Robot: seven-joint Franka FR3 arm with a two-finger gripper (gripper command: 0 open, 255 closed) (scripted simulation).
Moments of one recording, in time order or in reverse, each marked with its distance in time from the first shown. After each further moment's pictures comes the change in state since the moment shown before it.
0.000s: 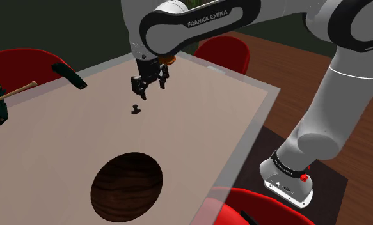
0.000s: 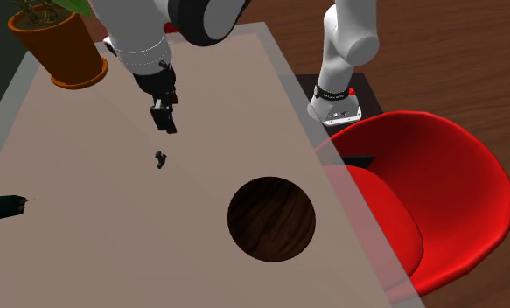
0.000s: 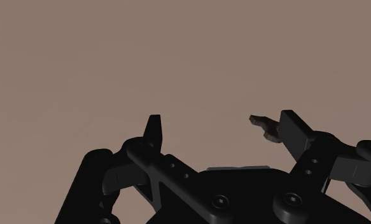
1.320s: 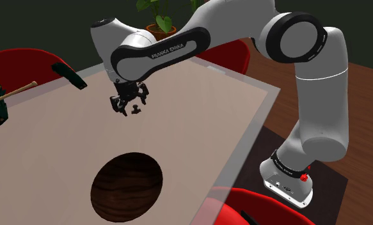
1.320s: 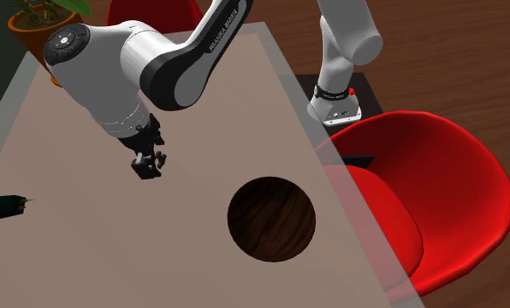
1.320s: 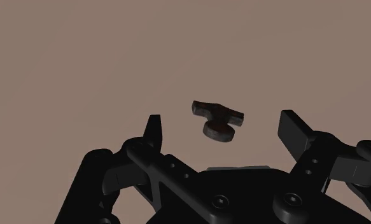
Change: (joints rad) arm 0.144 0.374 -0.031 0.311 -0.157 -0.025 0.146
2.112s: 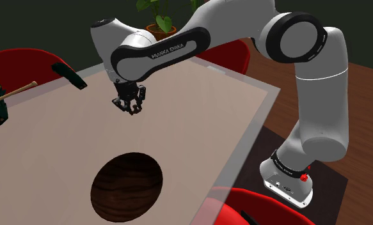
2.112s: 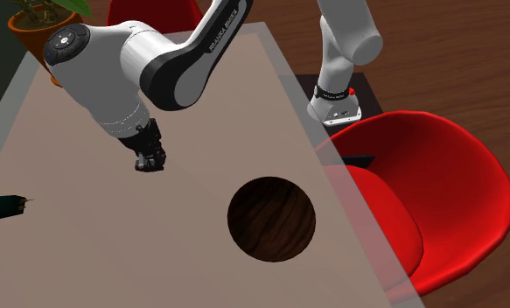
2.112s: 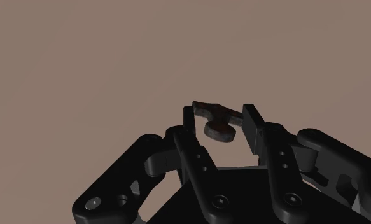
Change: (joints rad) arm 0.000 0.000 0.000 0.000 0.000 0.000 0.000
